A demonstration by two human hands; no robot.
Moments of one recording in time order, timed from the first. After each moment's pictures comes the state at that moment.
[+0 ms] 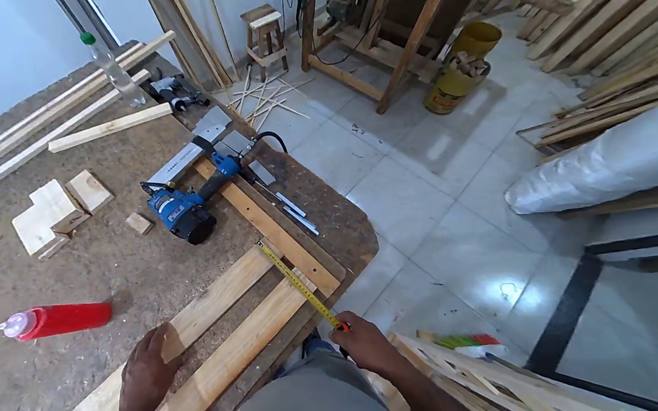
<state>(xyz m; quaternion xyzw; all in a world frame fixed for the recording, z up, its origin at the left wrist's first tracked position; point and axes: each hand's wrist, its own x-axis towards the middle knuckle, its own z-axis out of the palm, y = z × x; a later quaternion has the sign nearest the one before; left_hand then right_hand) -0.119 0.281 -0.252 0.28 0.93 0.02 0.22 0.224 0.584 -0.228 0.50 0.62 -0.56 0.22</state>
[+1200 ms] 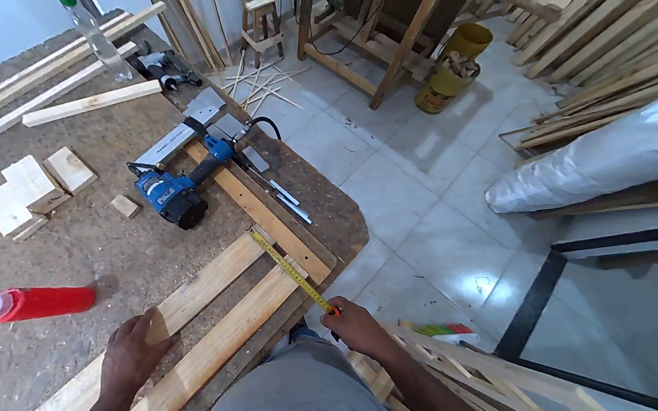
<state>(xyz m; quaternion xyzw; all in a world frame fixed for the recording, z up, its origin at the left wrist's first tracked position) -0.133 0.268 -0.267 0.32 0.93 0.05 0.16 0.219 0.588 -0.218 0.51 0.64 -0.52 0.24</state>
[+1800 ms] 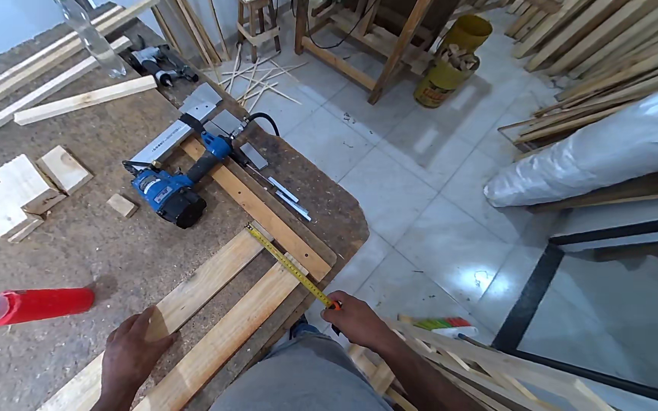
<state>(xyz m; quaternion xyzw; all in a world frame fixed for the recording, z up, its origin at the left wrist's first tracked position) -0.135 0.273 -0.265 0.31 0.94 0.05 0.16 0.216 0.593 -0.219 0.51 0.64 -0.52 0.24</state>
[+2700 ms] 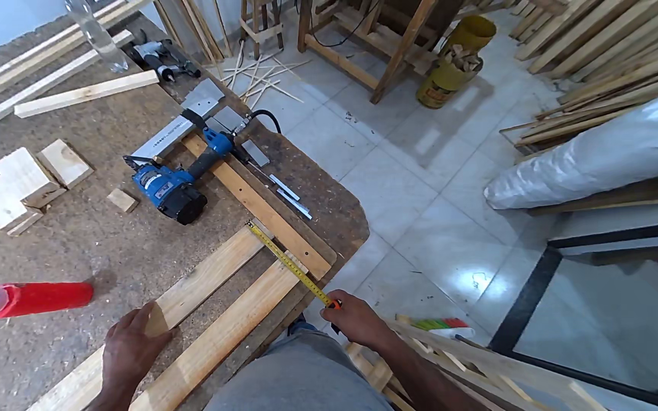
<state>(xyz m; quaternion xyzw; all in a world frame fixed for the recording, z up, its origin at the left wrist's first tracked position) -0.131 0.276 -0.264 0.30 0.94 0.06 0.16 0.215 0.594 -0.220 0.51 0.64 -0.52 0.24</state>
